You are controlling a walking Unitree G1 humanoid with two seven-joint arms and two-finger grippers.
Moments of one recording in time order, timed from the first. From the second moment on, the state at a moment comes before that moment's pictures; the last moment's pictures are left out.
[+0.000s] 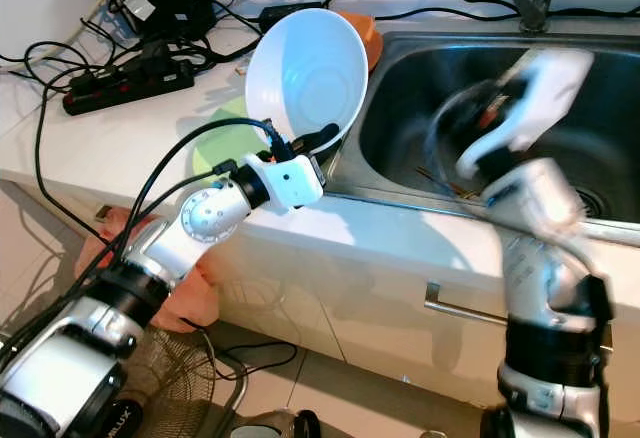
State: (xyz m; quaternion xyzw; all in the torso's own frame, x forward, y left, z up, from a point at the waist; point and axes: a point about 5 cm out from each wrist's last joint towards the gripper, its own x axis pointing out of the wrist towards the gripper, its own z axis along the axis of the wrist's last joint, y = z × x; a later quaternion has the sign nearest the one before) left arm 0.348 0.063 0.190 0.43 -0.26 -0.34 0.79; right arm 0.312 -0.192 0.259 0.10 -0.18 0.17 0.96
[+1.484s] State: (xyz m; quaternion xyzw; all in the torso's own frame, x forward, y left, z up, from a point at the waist) left arm 0.346 0.016 0.190 0.45 -0.33 -0.32 0.77; right arm 0.336 -0.165 0.275 0.06 -0.08 0.24 0.96
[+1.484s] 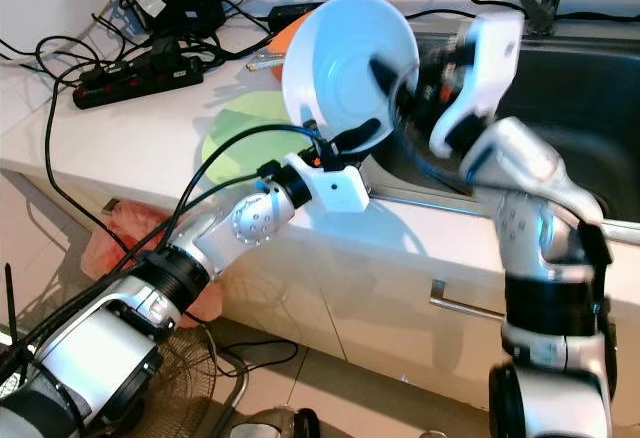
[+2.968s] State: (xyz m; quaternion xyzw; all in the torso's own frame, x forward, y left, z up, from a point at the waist) left arm 0.343 0.018 0.179 0.48 -0.33 -0.33 0.74; right arm 0.345 -0.171 0.268 0.06 0.05 0.26 0.96
